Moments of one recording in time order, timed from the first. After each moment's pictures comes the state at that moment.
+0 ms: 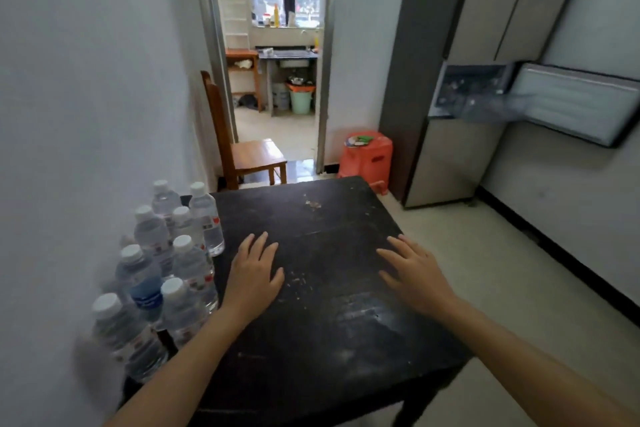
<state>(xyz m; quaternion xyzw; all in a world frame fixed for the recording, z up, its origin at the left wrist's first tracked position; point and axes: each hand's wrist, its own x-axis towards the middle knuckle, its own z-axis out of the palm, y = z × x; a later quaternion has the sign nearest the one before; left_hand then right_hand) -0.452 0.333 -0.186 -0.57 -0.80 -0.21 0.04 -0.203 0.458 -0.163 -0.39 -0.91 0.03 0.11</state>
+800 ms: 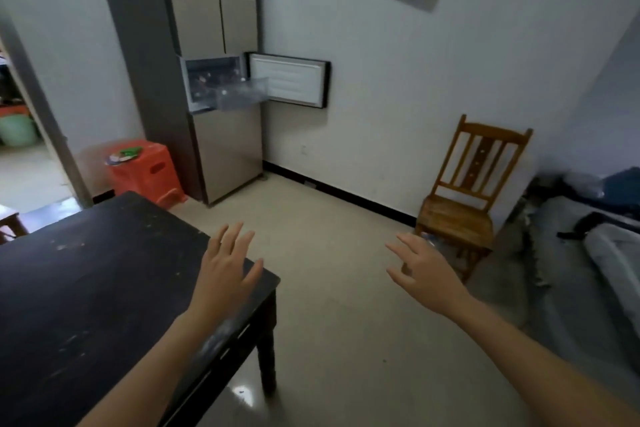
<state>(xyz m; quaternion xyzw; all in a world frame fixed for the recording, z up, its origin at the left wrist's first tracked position) -0.195 0.358 -0.147 -0.82 -0.50 -0.28 -0.03 0.111 0.260 -0.112 -0.71 -0.70 0.00 0.13</state>
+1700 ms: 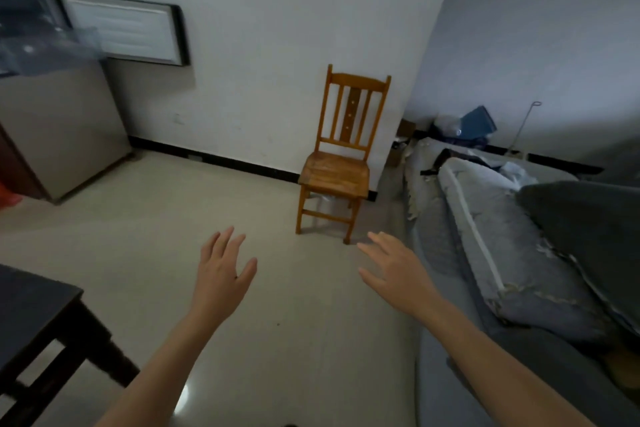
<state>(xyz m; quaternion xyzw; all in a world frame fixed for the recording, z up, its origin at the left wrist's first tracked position) 0.141 0.271 -0.203 -0.84 -0.43 -0.26 -0.20 0.369 0.108 -0.150 -0.81 -0.58 0.06 0.07</state>
